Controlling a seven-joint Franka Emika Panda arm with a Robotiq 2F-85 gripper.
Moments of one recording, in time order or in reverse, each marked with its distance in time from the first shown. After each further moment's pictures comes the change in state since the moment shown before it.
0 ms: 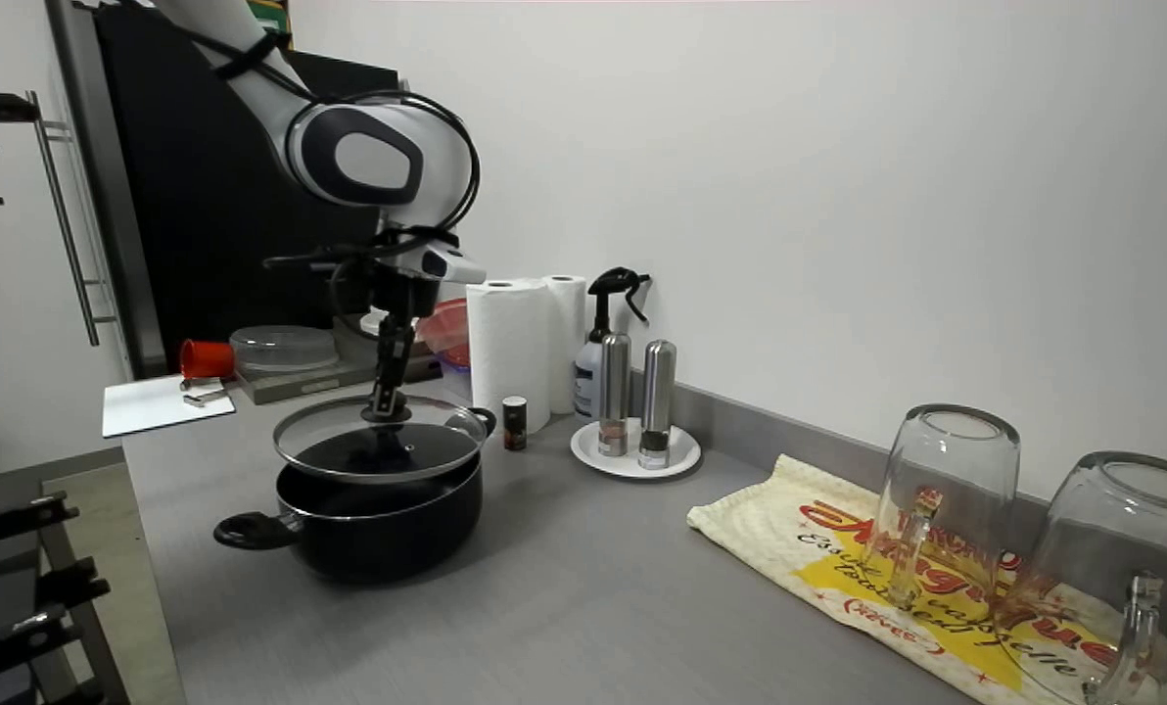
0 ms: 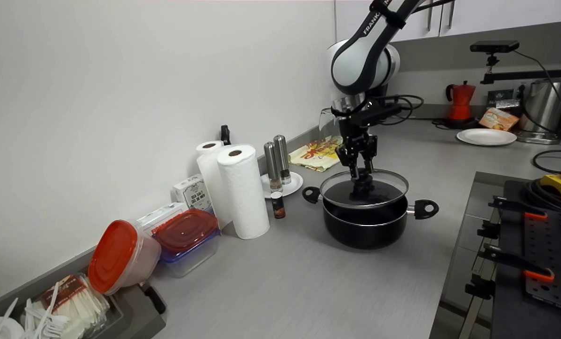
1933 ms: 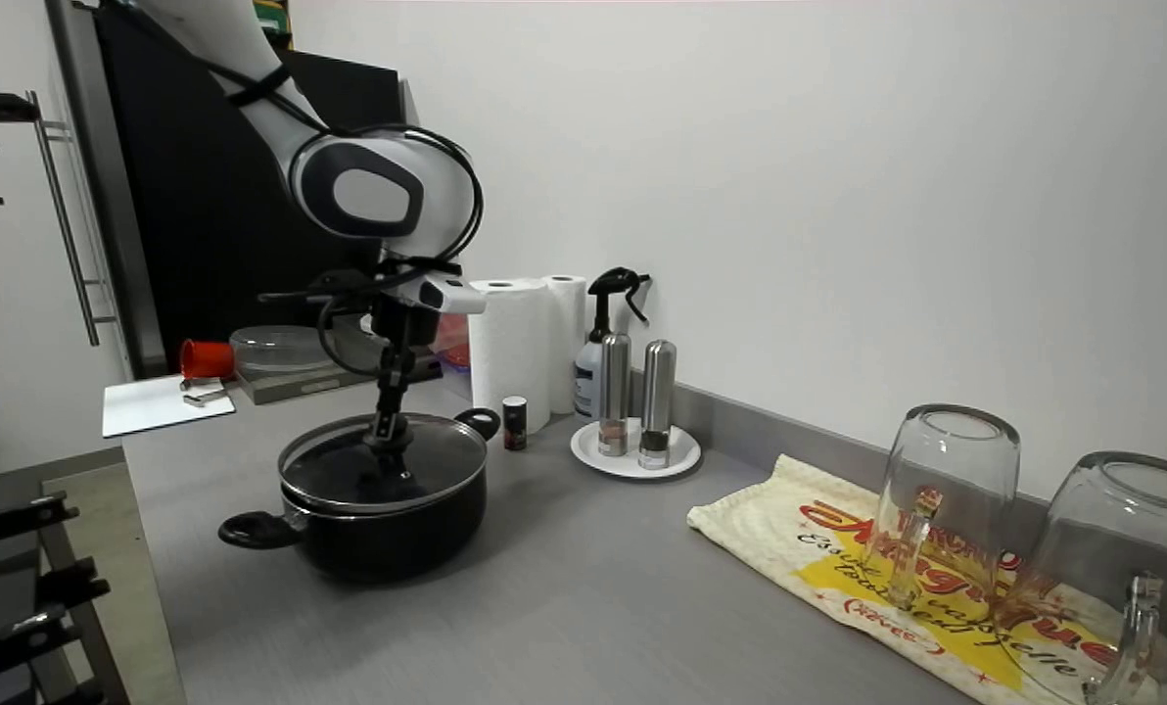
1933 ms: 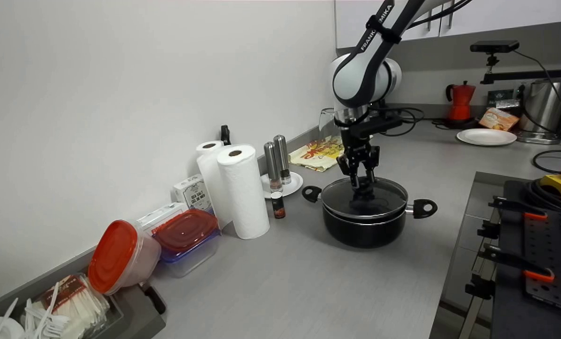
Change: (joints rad) arm 0.000 0.057 -0.013 -0.012 0.056 0.070 0.026
